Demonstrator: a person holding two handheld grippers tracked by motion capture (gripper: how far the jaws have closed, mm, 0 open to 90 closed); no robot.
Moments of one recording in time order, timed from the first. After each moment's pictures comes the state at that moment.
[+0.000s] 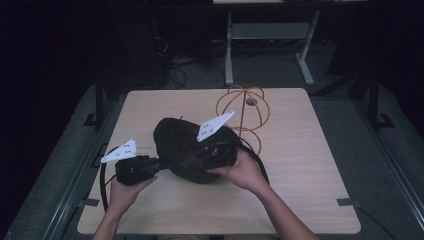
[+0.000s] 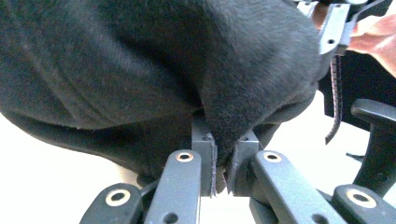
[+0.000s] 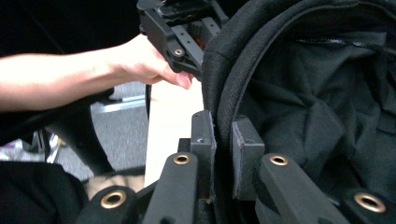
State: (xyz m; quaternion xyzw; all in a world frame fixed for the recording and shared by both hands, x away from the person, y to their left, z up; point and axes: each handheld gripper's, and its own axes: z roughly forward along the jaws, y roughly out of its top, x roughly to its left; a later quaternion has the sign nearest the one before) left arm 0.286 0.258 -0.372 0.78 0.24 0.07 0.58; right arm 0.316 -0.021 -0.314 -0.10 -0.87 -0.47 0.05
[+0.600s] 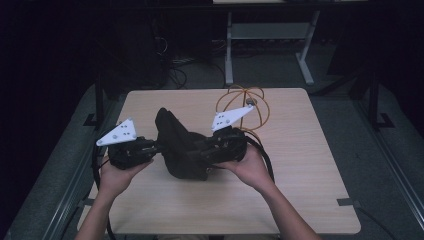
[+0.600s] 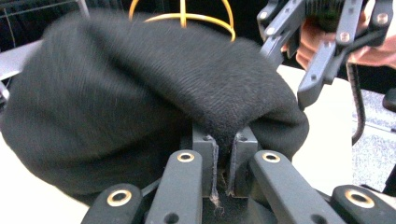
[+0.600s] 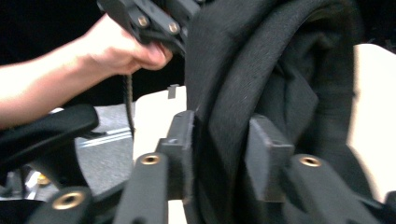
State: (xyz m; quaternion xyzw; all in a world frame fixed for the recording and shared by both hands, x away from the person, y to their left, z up) left arm 0.292 0.245 -0.300 0.81 0.21 0.14 0.53; right arm 0.318 -0.044 -0.304 -0.14 -0.84 -0.52 0.02
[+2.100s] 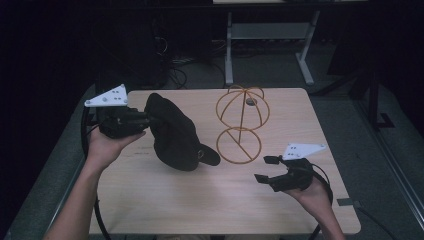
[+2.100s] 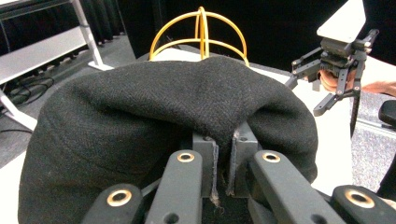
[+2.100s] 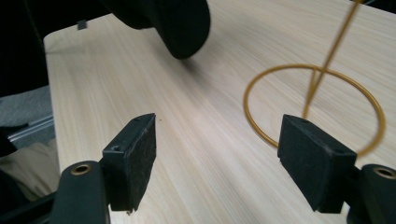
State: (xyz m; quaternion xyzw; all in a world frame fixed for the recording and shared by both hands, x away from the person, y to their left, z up) left arm 0.336 0.250 -0.245 0.83 0.19 0.12 0.52; right arm 0.280 -0.202 -0.390 -0.28 -0.83 -0.47 -0.08
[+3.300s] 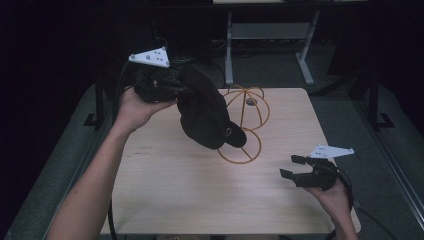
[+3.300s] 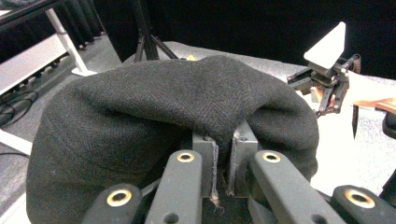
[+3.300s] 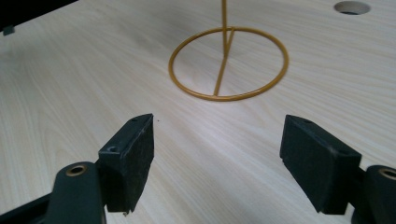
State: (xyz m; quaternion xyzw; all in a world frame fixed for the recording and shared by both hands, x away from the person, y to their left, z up) left arm 0.386 0.170 -0.191 0.86 0.14 0.11 0.49; right arm 0.287 -0.272 -0.421 -0.37 -0.79 -0.47 -0.11
